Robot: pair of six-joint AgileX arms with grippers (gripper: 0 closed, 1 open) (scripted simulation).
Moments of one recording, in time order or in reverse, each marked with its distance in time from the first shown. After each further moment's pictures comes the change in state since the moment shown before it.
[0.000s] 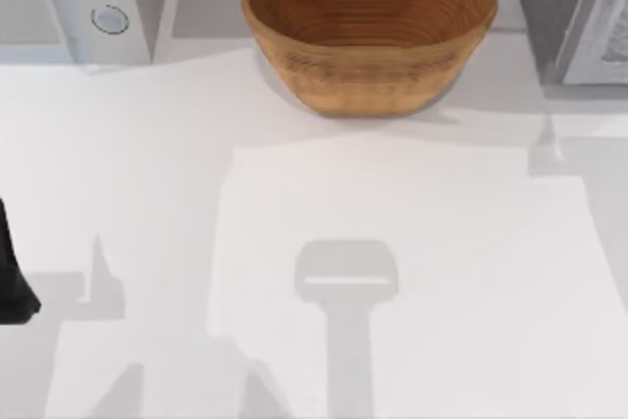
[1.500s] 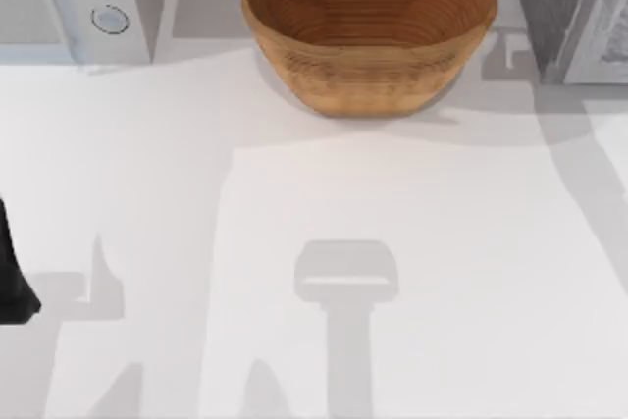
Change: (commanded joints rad) left arm 0.000 0.000 0.000 0.000 0.000 0.000; right arm 0.059 0.502 0.585 -0.044 0.071 0.004
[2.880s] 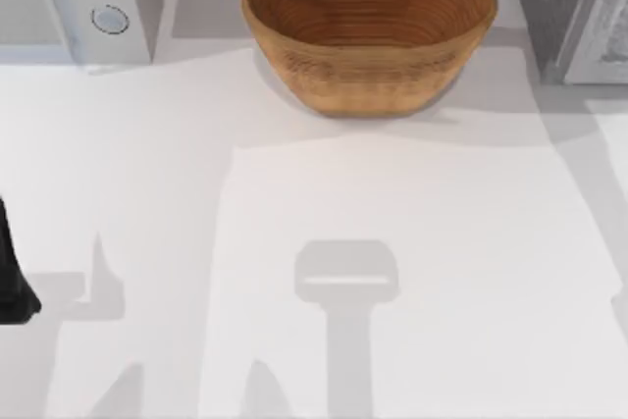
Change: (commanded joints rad) left arm 0.000 0.000 0.000 0.000 0.000 0.000; right arm -0.040 0.206 0.157 0.049 -0.036 0.001
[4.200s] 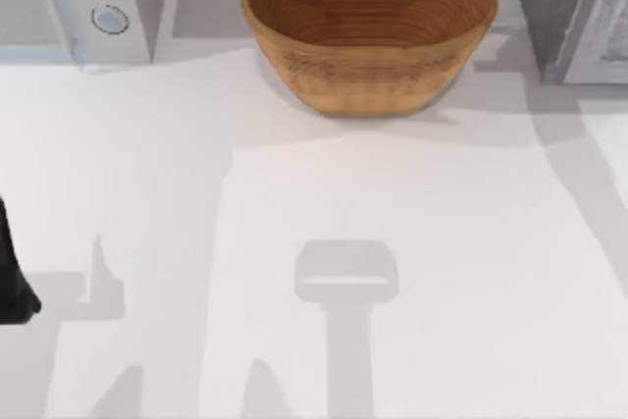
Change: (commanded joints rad) left arm 0.000 0.000 0.000 0.000 0.000 0.000; right arm 0.078 -0.140 0.032 -0.170 0.076 -0.001
